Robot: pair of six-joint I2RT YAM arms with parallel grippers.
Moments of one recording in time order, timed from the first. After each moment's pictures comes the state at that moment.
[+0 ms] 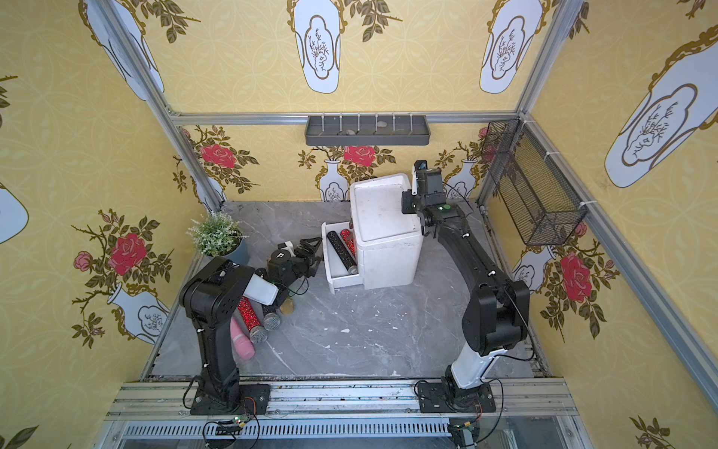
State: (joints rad) left arm -0.39 1.98 0.73 1.03 0.20 -1.49; right arm 0.32 1.71 1.58 -0.44 0.06 0.10
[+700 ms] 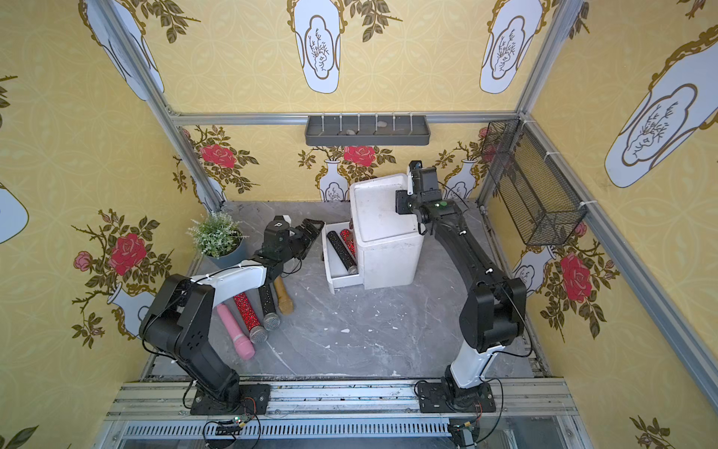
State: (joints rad) left arm -0.40 1.69 1.00 0.28 0.15 -1.12; right arm 0.34 1.72 1.67 -0.56 0.04 0.12
